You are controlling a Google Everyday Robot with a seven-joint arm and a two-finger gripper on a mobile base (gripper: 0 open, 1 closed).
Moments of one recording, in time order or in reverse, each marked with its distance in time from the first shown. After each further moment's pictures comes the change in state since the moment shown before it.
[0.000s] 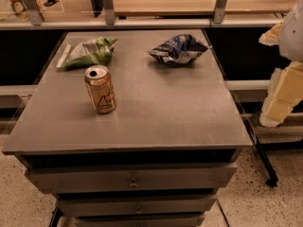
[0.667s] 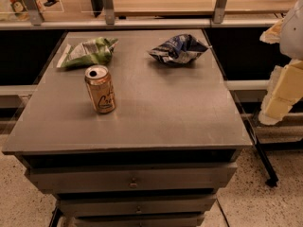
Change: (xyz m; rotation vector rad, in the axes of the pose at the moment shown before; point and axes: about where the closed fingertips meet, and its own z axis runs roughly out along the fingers) arm -0.002 -0.002 -0.003 0.012 -0.006 0.014
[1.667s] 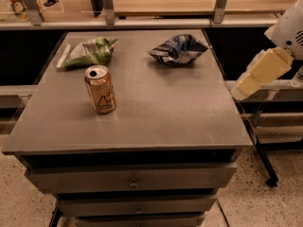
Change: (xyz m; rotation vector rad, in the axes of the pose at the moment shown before) arm -0.012 -0.044 0.020 0.072 -0.200 0.326
